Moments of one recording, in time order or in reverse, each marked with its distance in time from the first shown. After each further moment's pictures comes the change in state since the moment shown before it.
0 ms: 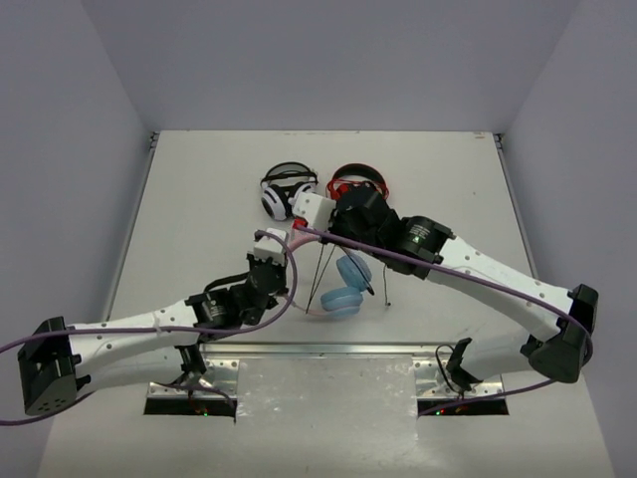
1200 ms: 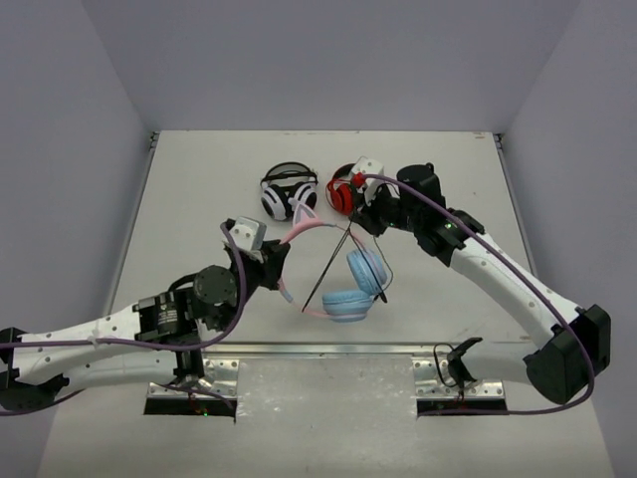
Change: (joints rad) left arm -0.195 -0.232 0.250 -0.159 -0.023 0.098; right arm -0.425 -0.078 -0.220 0.259 -0.582 0.280
